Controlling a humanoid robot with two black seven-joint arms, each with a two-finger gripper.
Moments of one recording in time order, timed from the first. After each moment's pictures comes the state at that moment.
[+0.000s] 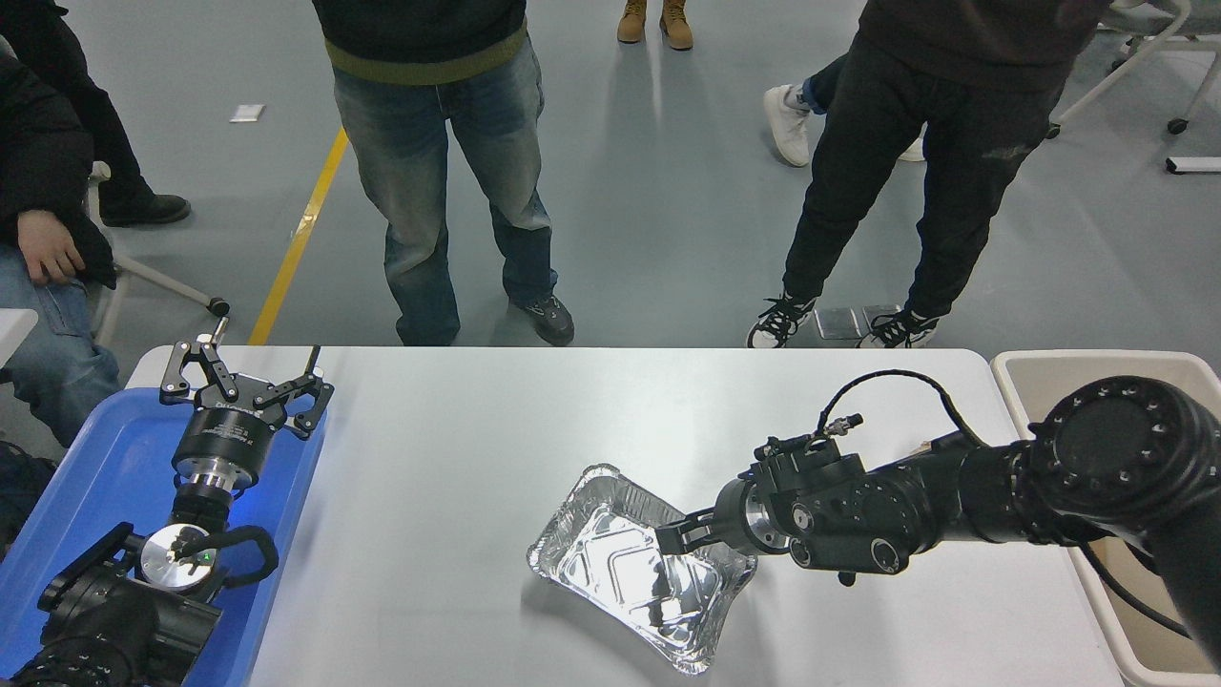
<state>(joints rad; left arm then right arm) -0.53 0.19 -1.22 -0.31 -0.10 -0.79 -0.16 1.17 0.00 -0.76 0.92 -0.77 0.02 -0.02</state>
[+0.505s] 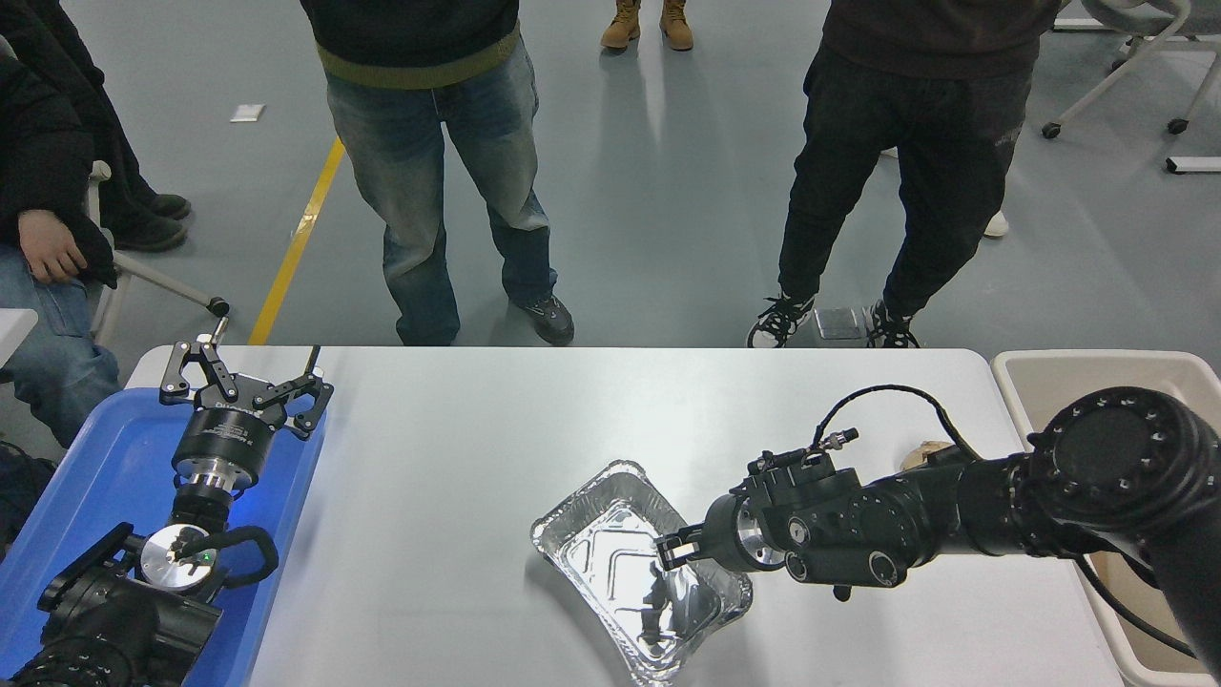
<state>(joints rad) -0.53 0.19 -1.22 -0.31 -0.10 -0.79 -0.16 1.15 0.00 -0.73 0.94 -0.79 0.02 0.02</state>
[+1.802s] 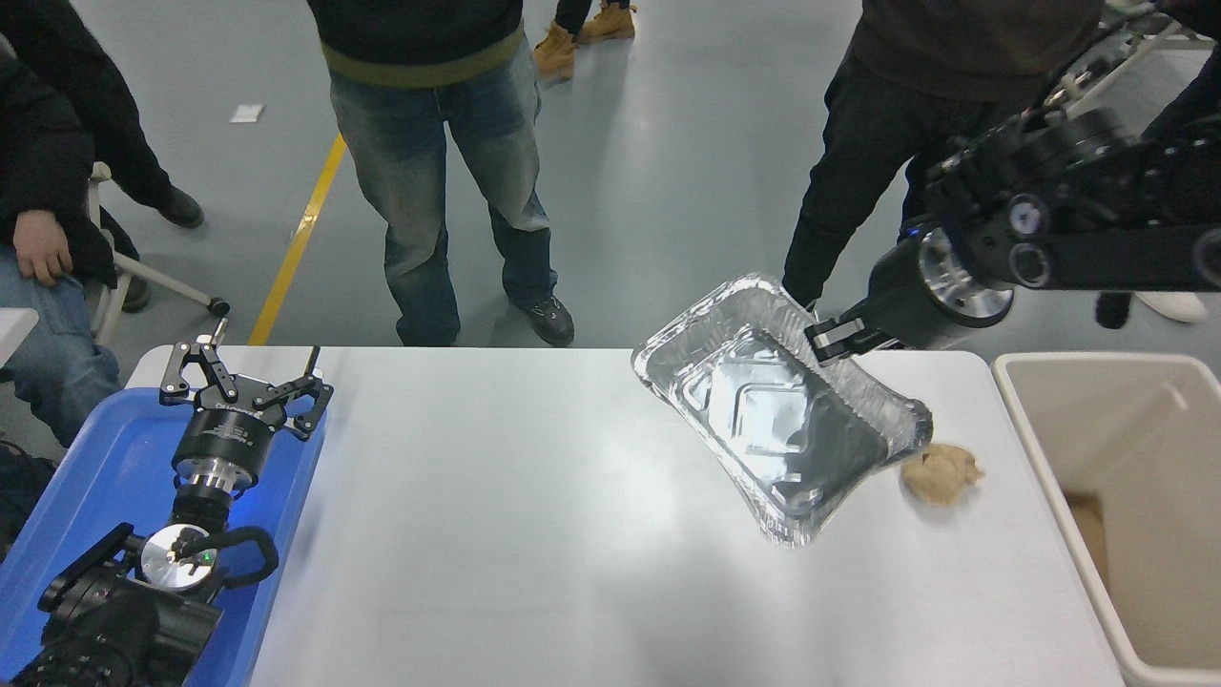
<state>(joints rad) -0.53 0.19 -1.22 -0.31 -0.10 -0.79 -0.16 2.42 -0.36 -1.26 1.55 -0.45 0.50 0.15</state>
